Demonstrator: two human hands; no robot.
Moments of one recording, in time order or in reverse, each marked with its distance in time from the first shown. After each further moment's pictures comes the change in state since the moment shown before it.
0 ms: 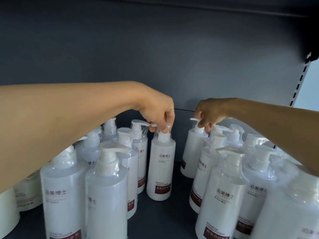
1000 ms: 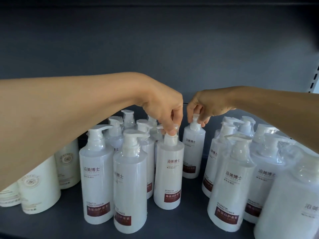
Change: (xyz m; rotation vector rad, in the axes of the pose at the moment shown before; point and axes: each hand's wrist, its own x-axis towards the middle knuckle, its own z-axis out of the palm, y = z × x) left_hand -0.055 0.023 0.000 0.096 -0.027 -0.003; right_hand -0.018 -0.032 -0.003 0.194 -0.016 -0.322
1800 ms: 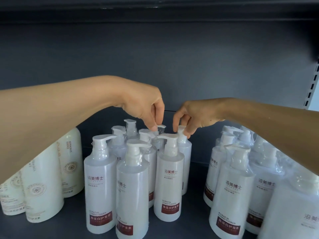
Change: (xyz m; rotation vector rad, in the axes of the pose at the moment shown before) left_hand -0.036 -0.023 -0.007 -0.156 0.149 -0.186; right_hand 0.000 -0.032 0.003 0.098 -0.021 -0.101
